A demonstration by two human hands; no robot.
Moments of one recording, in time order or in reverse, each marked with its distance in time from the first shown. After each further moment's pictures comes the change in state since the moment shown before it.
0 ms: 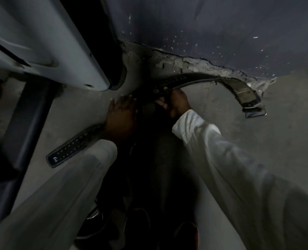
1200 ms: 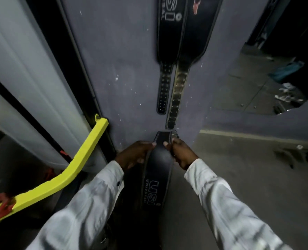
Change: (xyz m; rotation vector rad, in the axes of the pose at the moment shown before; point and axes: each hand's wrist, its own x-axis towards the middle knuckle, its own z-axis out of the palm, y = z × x) left_hand -0.182 0.368 -0.593 -1.177 -0.532 -0.141; right_hand -0.653 -0.385 -0.030 -0.446 -0.092 -0.302
